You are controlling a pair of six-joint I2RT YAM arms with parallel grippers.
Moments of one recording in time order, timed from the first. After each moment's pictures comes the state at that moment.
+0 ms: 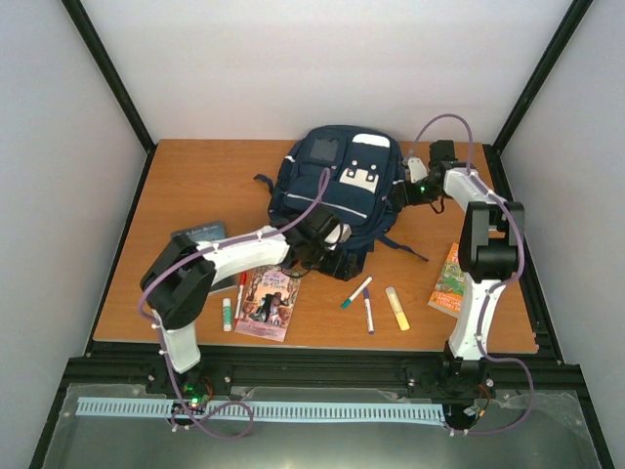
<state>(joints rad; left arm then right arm) -0.84 1.84 1.25 -0.46 0.28 -0.47 0.02 2.13 1.64 -0.65 -0.46 -0.24</state>
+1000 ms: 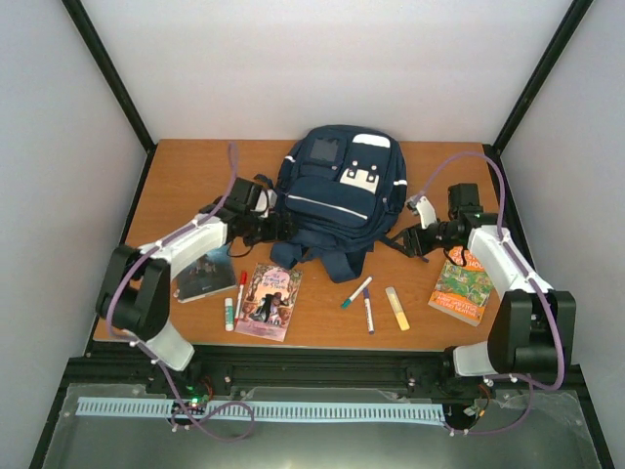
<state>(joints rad) -0.39 1.58 1.07 -0.46 0.28 -0.47 0.01 1.39 0.98 -0.70 -0.70 -0.37</state>
